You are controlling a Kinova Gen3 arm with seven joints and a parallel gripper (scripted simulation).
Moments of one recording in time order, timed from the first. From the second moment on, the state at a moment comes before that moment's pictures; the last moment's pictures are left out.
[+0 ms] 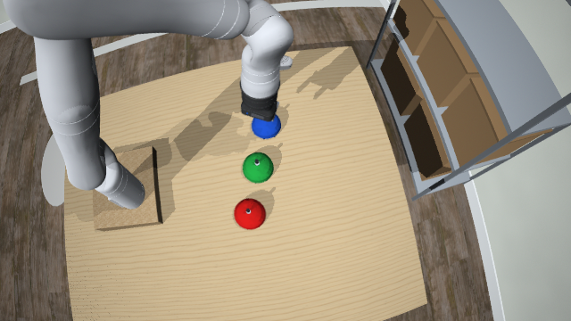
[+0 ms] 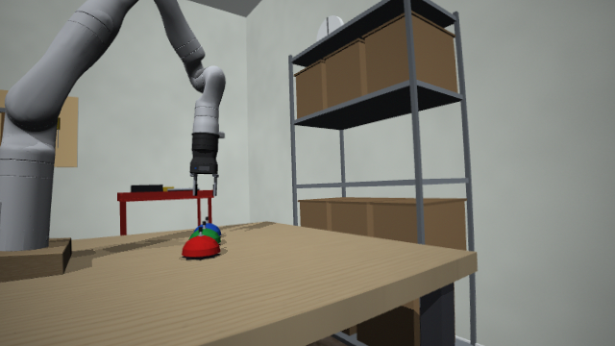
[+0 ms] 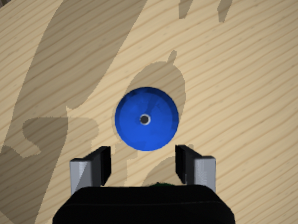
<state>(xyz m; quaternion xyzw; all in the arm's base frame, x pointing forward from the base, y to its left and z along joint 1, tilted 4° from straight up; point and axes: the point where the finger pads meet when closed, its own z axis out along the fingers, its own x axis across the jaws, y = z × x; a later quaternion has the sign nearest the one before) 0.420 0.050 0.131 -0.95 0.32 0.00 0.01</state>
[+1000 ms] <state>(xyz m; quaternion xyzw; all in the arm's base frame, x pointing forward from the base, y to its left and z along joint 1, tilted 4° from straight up) 0.435 0.073 0.135 -0.97 0.26 -0.03 0.00</state>
